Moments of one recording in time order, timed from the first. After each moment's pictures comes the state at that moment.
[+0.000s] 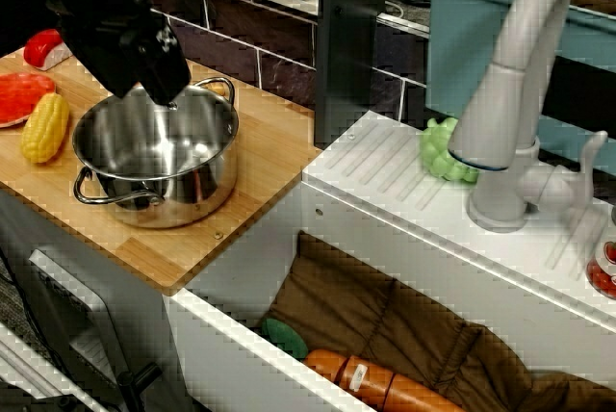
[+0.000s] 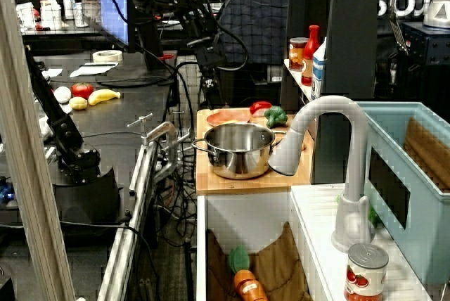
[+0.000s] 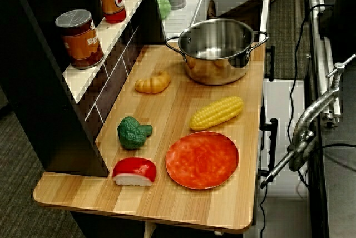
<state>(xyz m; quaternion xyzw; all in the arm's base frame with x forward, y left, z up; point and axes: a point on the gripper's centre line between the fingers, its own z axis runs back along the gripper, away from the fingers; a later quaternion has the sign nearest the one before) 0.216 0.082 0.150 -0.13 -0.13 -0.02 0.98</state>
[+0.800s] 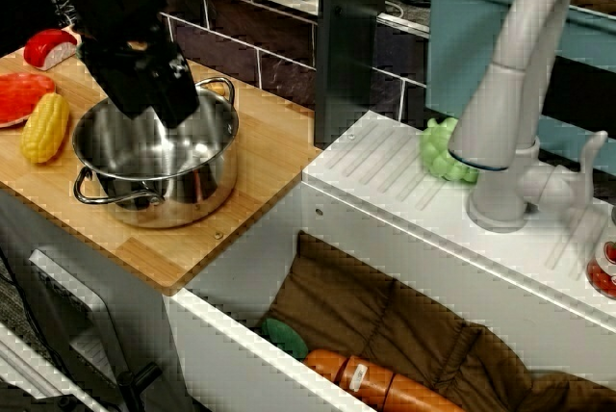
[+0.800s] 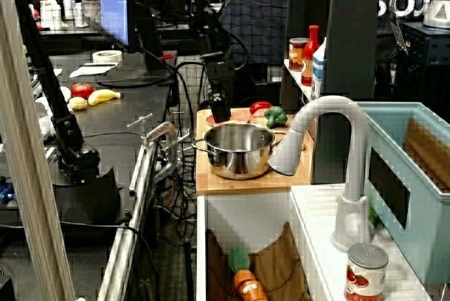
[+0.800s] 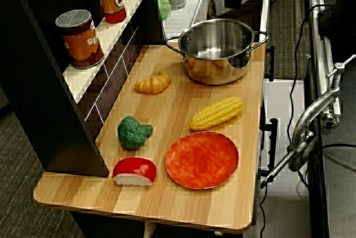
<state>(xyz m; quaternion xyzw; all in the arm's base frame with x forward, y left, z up) 0.226 0.088 0.124 -0.13 -0.08 -0.04 0.99</state>
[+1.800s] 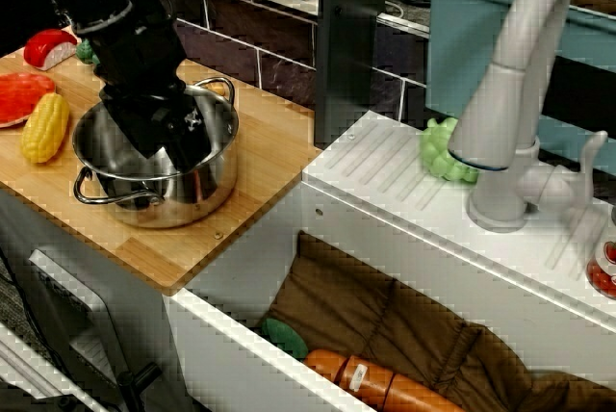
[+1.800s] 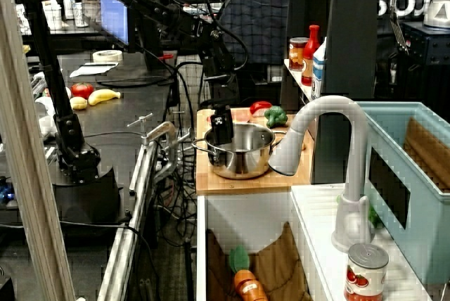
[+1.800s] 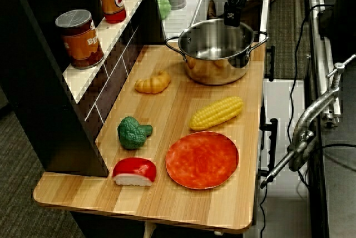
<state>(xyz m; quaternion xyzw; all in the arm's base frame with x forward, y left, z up) 0.227 0.085 0.089 -0.12 -0.08 -0.06 0.99</state>
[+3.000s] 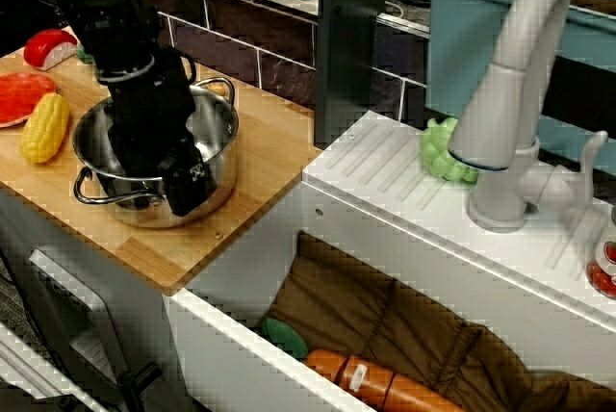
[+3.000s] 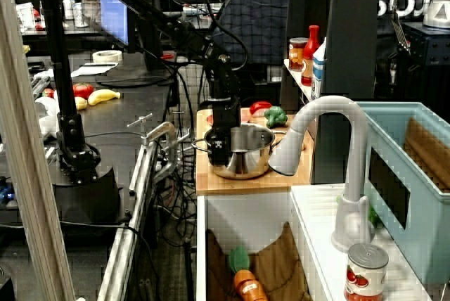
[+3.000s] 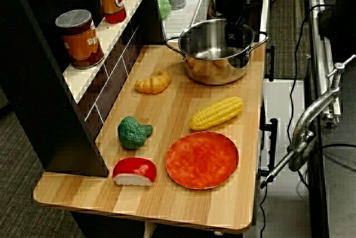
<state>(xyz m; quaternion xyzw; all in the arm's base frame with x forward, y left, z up) 0.224 0.092 0.049 -0.08 -0.02 -0.06 0.99</state>
